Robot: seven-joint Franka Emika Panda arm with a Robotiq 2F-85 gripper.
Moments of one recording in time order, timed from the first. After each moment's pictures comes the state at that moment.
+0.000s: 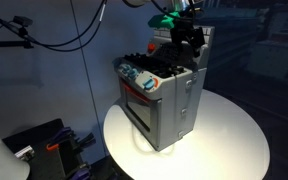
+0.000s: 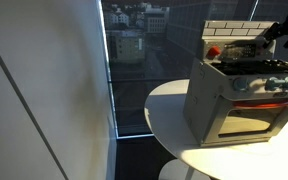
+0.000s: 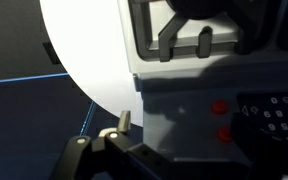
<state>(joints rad) -0.12 0.15 -0.07 -1.93 -0.07 2.43 0.12</state>
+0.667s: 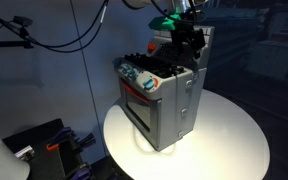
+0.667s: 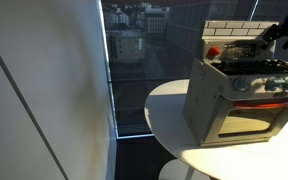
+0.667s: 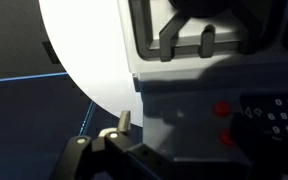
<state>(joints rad) -0.12 0.17 -0.07 -1.93 -0.07 2.45 0.12</state>
